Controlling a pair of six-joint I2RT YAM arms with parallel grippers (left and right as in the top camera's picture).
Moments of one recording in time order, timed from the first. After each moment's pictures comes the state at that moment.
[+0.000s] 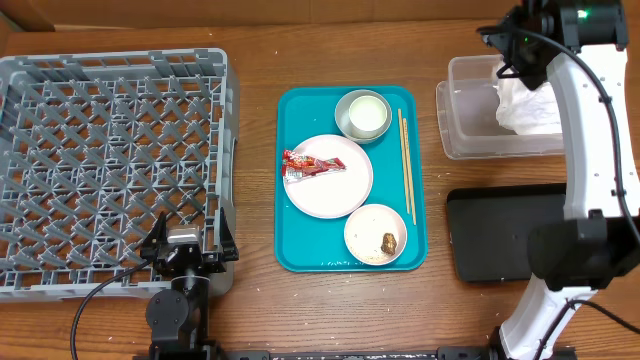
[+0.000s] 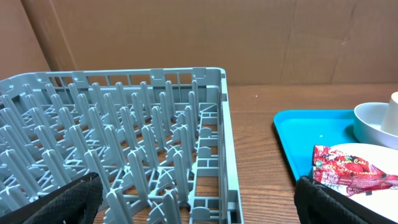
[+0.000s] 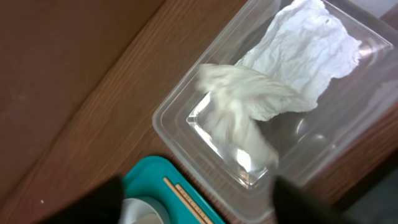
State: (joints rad) left arm 0.04 0.01 0.01 -0.08 -0.06 0.02; right arm 0.03 2.01 2.22 -1.27 0.16 0.83
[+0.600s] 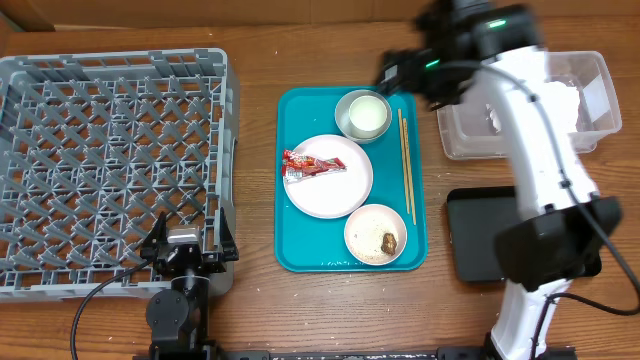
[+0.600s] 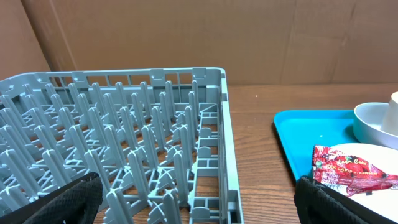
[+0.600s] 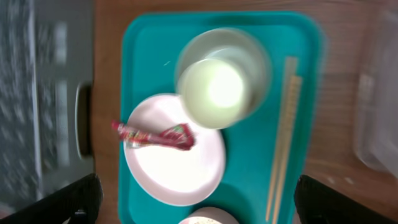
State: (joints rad) left arm 0.04 0.01 0.01 -0.08 -0.06 0.02; right arm 0.31 2.05 2.18 -1.32 -0.29 0.20
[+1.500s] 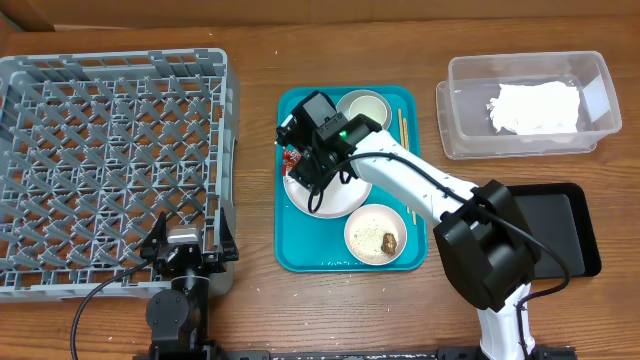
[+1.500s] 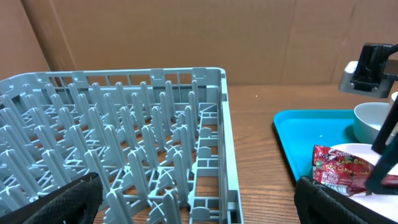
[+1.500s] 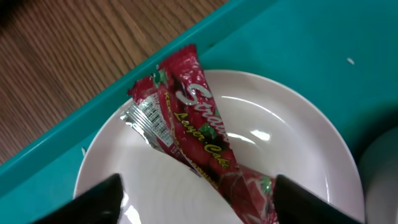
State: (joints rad) left arm 0.04 0.01 0.01 -0.08 -0.06 0.02; right arm 0.69 2.10 1.63 -0.71 -0.09 -0.25
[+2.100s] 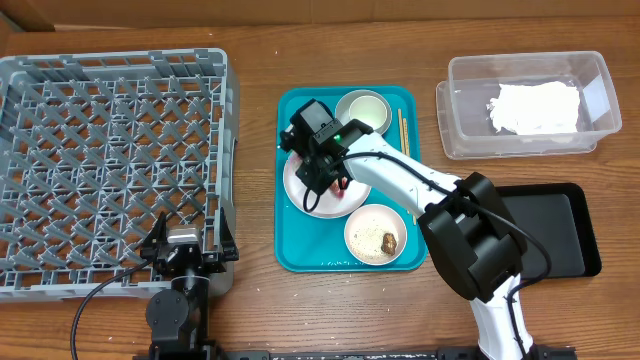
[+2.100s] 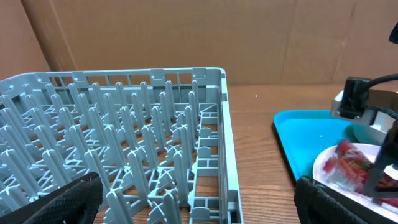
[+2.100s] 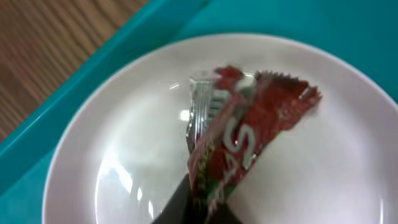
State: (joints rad) left arm 0.04 0.01 0.01 -0.08 -0.06 0.02; right arm 0.69 2.17 1.64 -0.73 -0.07 -0.14
